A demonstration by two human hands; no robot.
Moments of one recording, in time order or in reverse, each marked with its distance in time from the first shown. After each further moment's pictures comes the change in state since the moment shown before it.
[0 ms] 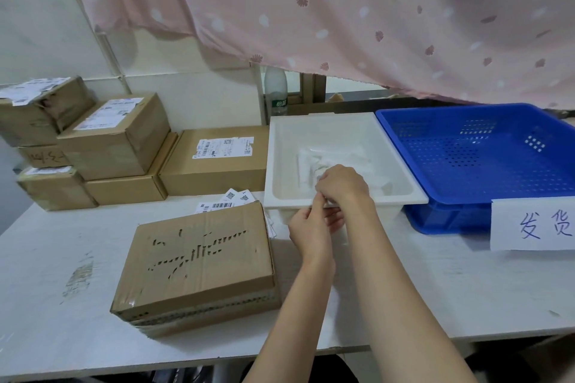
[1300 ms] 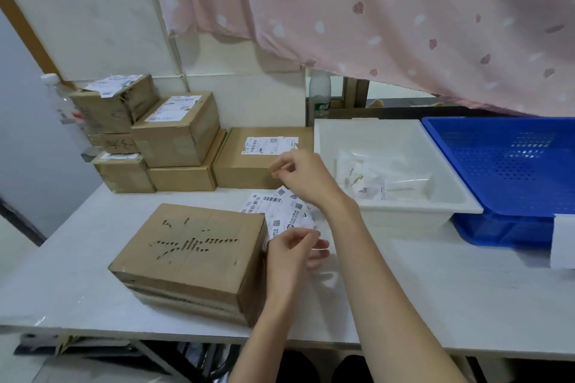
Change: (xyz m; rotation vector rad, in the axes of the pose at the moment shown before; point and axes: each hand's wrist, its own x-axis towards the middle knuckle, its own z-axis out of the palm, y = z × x) left_hand -0.018 0.046 -0.114 0.418 -0.091 0.147; right_hand -0.057 -0.107 0.031 0.421 -0.119 -0.524
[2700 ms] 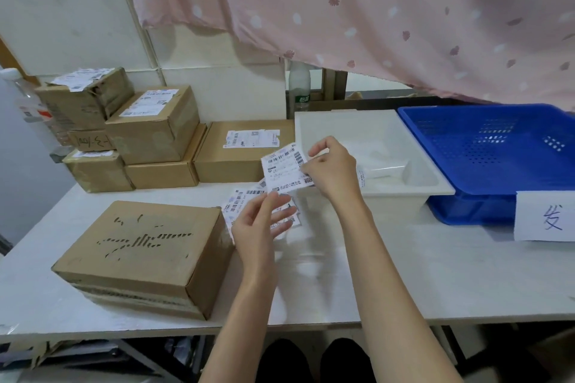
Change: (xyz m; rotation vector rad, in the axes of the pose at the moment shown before) left_hand 0.001 0.022 -0.006 -0.352 0.152 0.143; right_hand -0.034 0.016 -0.030 0.153 0.413 0.222
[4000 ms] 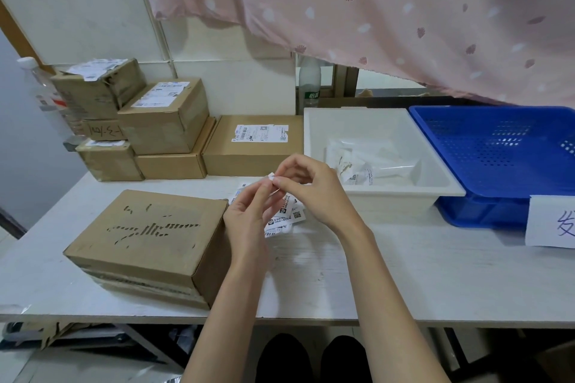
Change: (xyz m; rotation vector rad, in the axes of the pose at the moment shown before) left_hand 0.016 0.005 -0.012 -0.095 -0.022 0.042; right_hand -0.032 0.014 0.014 0.215 -0.389 -0.295
